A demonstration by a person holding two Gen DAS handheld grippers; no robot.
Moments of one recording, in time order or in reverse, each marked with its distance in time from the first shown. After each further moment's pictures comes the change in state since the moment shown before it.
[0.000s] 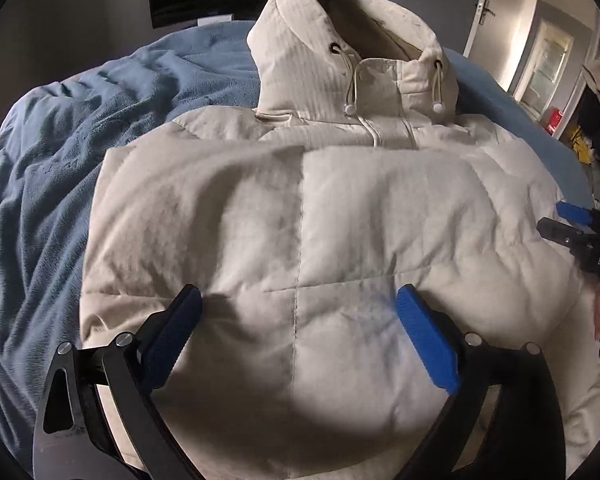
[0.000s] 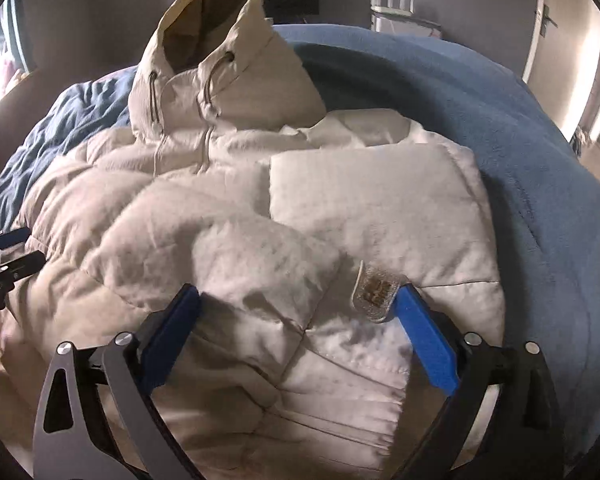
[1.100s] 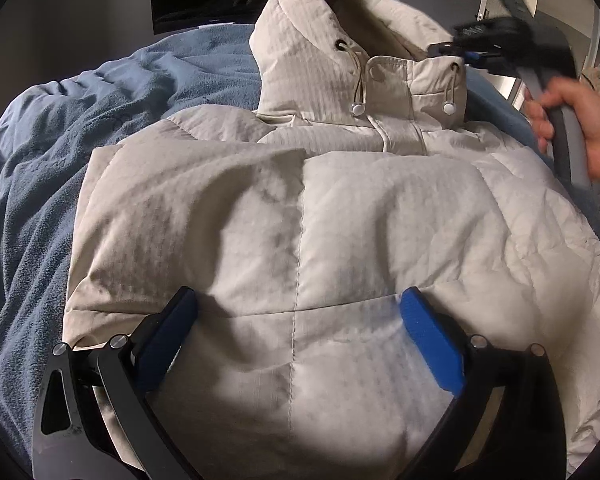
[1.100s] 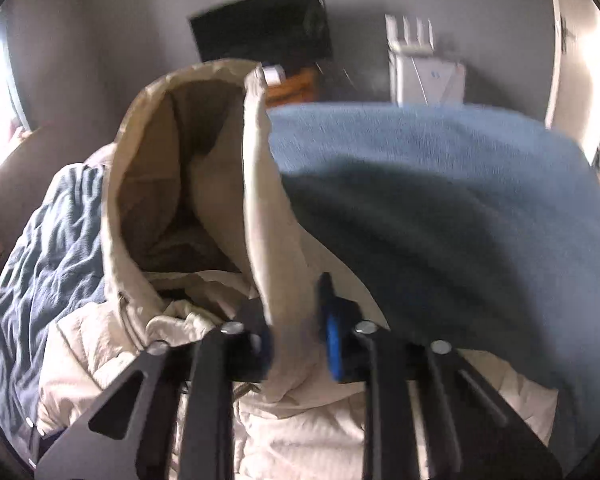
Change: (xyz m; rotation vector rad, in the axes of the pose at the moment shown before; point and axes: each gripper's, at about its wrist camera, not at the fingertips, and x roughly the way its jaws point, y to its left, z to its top) left arm 0.016 0.002 0.006 -0.014 -0.044 0.008; right arm 0.074 0.021 0.201 0.054 -0.180 0.102
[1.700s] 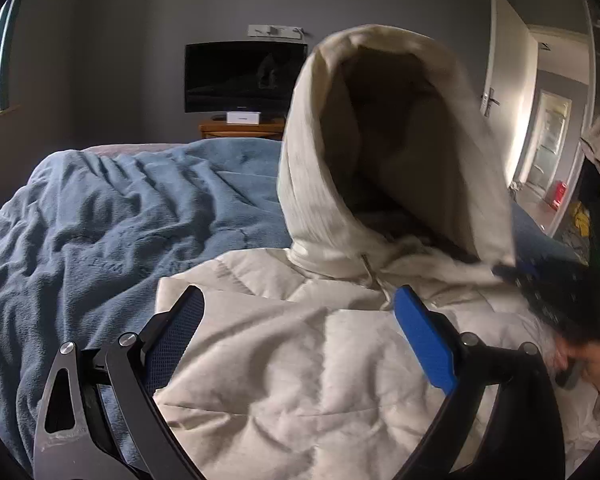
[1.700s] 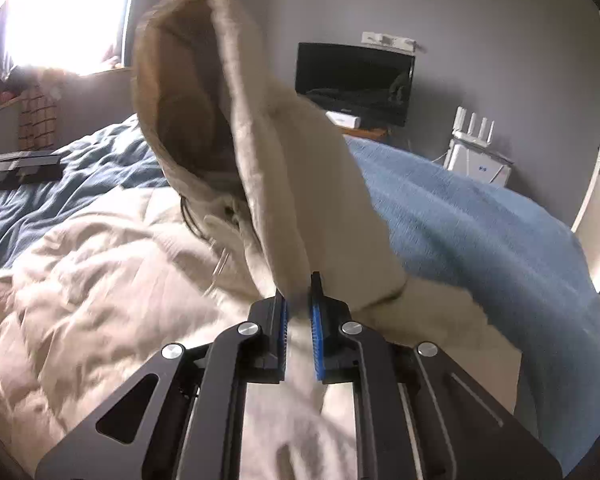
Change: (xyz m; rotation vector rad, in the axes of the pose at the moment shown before) left arm -0.080 0.019 0.058 -0.066 -0.317 0.042; right arm -0.094 0.014 -0.130 -0.388 -0.148 0.098
